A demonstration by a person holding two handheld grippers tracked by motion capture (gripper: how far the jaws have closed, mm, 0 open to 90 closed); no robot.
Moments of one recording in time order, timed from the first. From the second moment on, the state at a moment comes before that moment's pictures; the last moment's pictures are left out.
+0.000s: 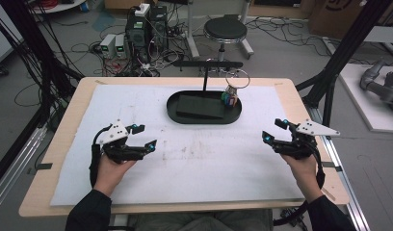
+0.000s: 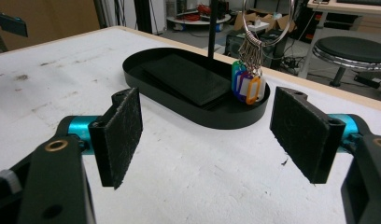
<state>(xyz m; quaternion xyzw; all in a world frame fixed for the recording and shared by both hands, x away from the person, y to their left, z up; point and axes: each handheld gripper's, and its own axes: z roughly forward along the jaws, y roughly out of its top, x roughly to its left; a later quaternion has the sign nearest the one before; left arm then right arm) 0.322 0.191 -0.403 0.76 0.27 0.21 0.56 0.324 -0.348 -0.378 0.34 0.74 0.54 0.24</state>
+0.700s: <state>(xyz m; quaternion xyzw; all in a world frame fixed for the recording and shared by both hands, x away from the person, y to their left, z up) 0.314 0.190 -0.402 0.76 0.27 0.22 0.55 0.329 -0.344 -0.385 0.34 0.74 0.52 0.24</state>
